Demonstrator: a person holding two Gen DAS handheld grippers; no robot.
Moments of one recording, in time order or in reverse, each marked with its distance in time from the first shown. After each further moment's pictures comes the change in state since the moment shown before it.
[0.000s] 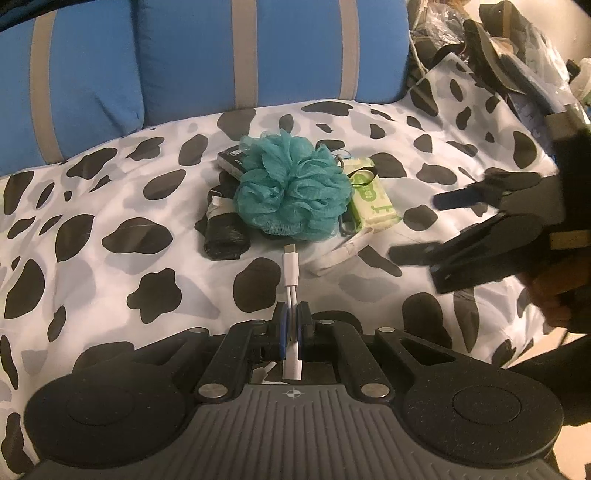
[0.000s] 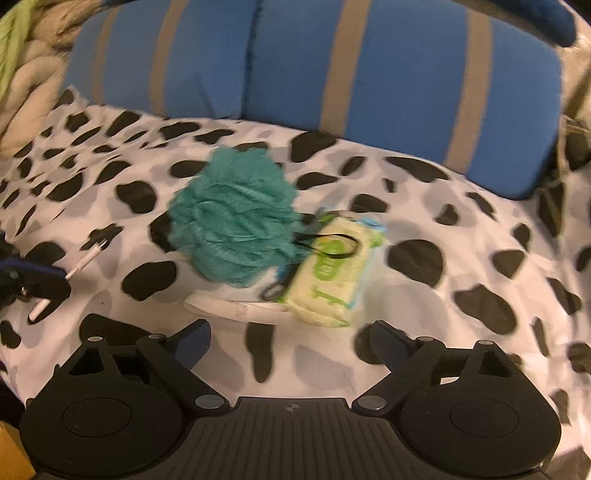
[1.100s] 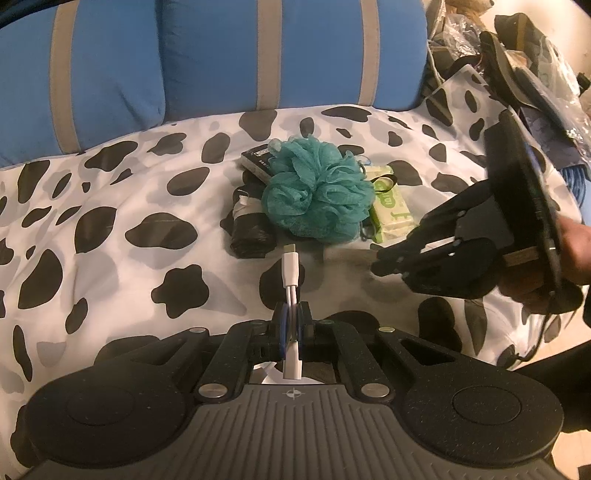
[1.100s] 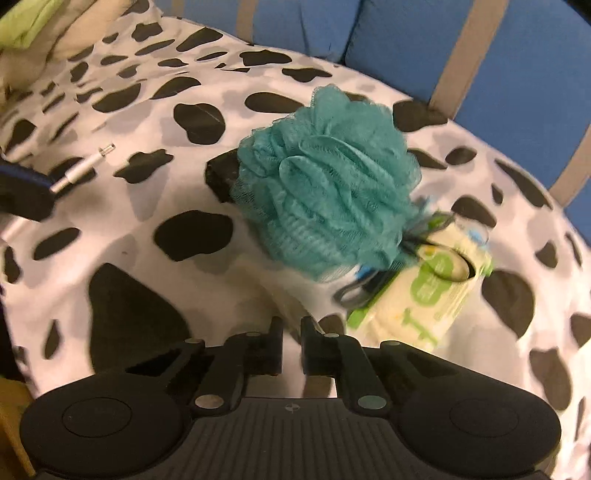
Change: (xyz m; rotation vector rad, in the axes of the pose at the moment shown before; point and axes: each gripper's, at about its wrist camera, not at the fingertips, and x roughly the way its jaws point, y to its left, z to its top) left arm -0.010 0.022 0.001 -0.044 0.004 0.014; right arm 0.051 0.032 0.022 -0.226 0.178 0.145
